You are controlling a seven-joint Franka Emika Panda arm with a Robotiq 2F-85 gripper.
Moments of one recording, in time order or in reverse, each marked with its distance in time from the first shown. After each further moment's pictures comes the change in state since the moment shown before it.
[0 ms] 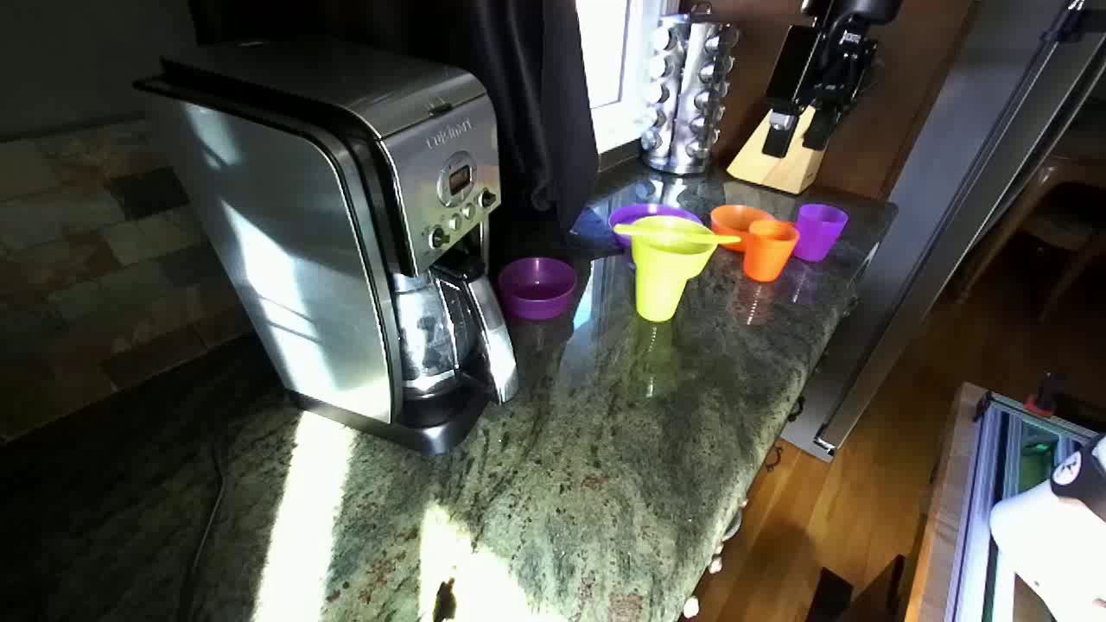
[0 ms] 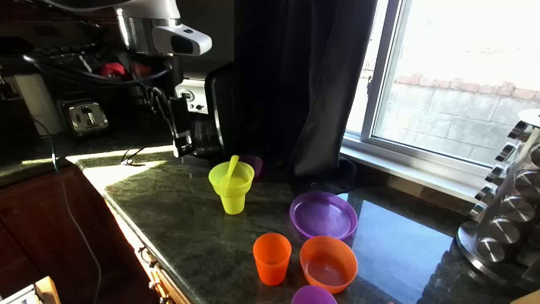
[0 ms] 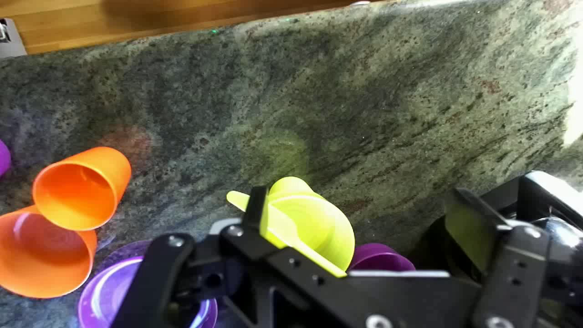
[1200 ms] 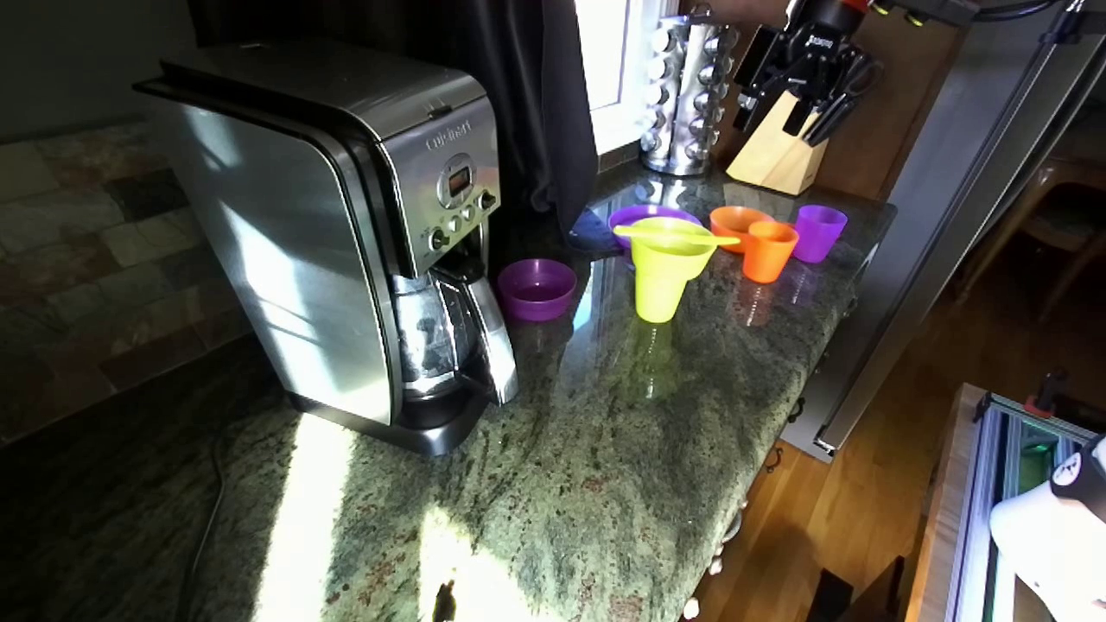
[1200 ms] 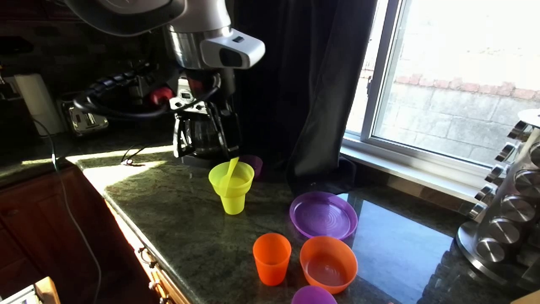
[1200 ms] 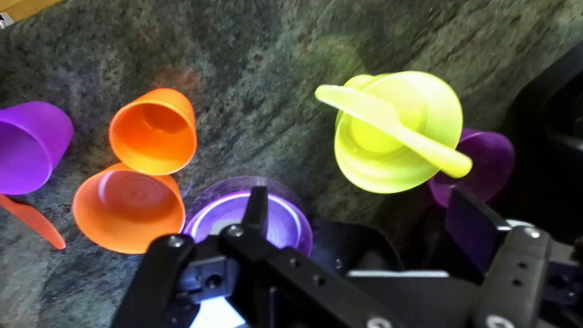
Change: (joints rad) arm -0.138 0.114 -0.072 0.025 -0.007 0.229 0.046
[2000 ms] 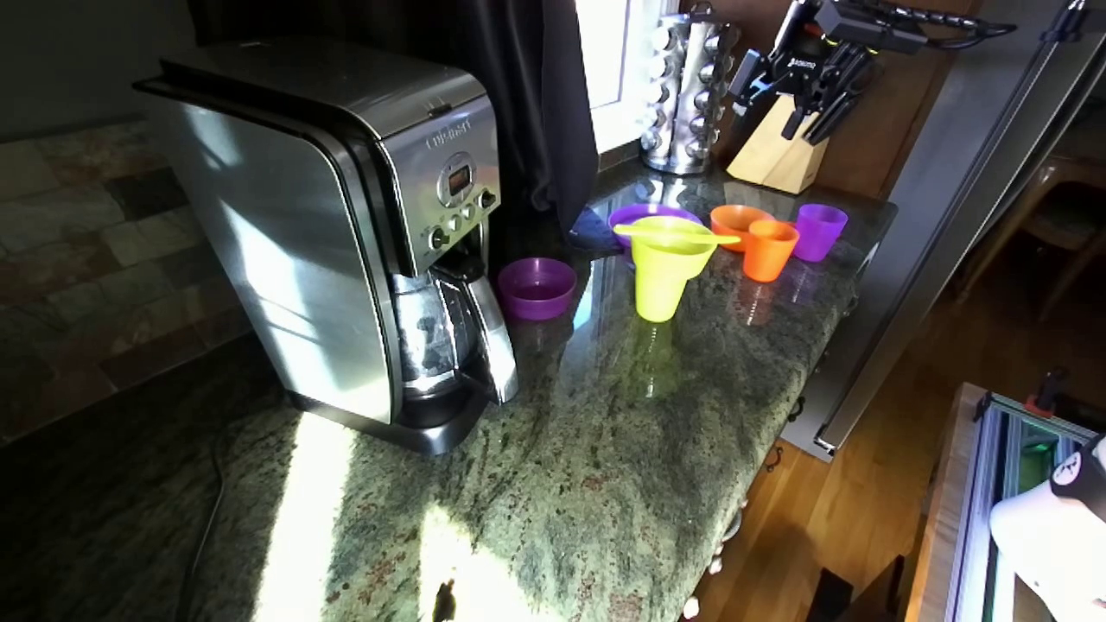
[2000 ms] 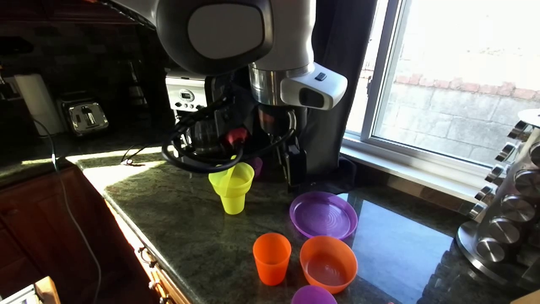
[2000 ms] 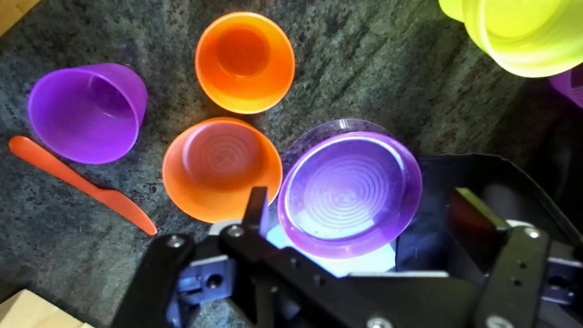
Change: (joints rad) arm -0.093 0.256 -0.105 0.149 0.001 0.090 -0.002
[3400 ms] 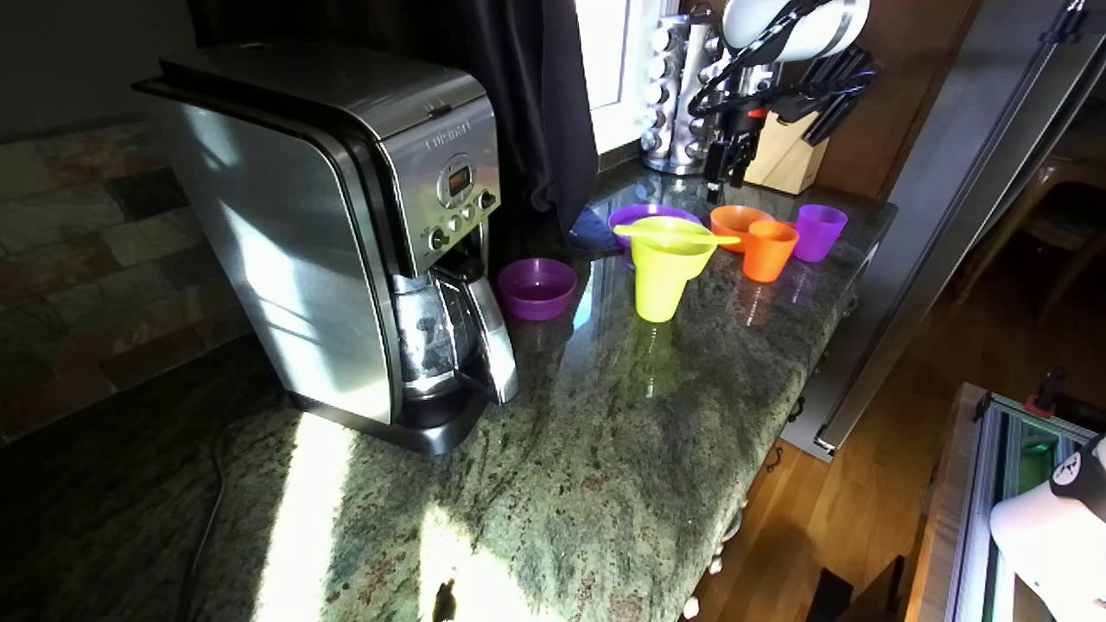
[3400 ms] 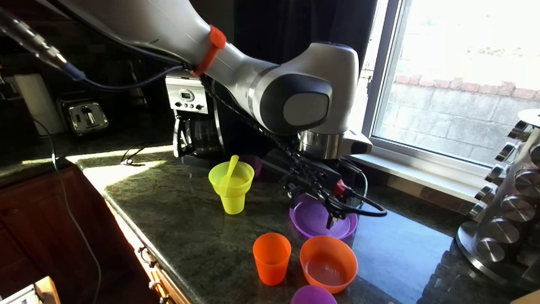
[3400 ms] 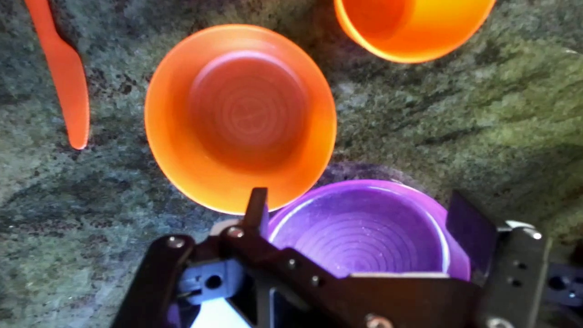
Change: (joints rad) arm -0.004 0.418 0.003 0.238 -0.074 -0.003 -0.581
